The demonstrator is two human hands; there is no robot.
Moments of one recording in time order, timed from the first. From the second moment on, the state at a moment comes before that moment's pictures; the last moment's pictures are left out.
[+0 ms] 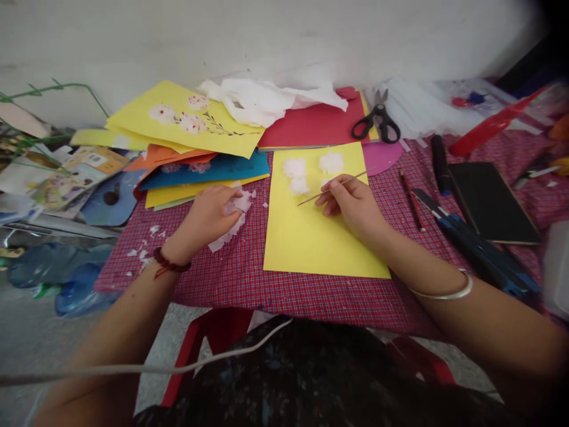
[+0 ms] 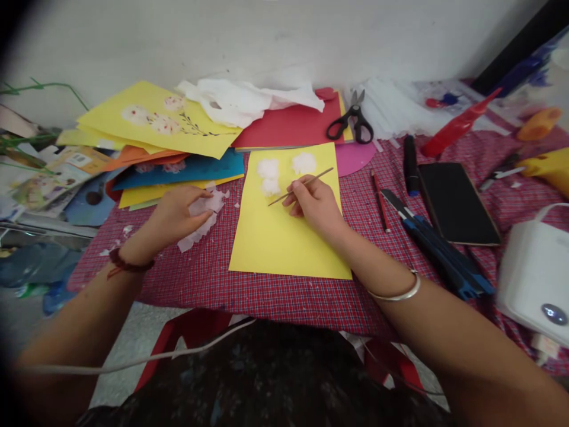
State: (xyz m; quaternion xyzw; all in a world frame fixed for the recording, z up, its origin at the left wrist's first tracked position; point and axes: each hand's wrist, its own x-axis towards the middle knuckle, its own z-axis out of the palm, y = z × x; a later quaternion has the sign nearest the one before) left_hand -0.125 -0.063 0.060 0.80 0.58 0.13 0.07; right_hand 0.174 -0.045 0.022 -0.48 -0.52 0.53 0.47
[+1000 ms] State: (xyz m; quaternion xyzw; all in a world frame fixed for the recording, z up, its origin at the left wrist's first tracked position) left_hand -0.033 -0.010 0.069 0.60 0.56 0.38 0.42; right_hand 0.185 -0.033 0.020 -0.48 -0.50 0.52 0.50
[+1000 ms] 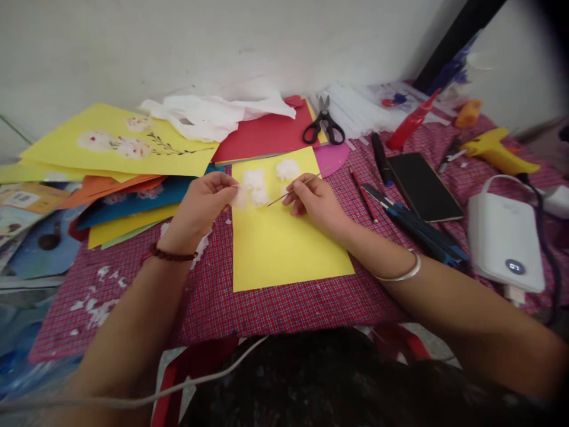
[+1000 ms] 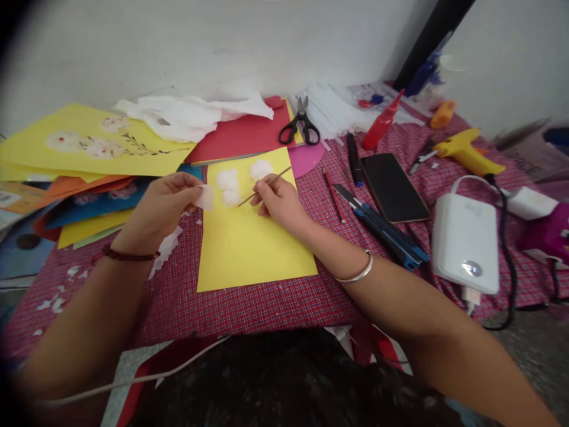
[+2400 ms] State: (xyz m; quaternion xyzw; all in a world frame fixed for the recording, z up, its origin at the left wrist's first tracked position) left_hand -0.028 -0.011 0.029 0.74 0.58 0.28 0.21; right_hand 0.176 -0.059 0.022 -0.42 -0.88 0.05 0.20
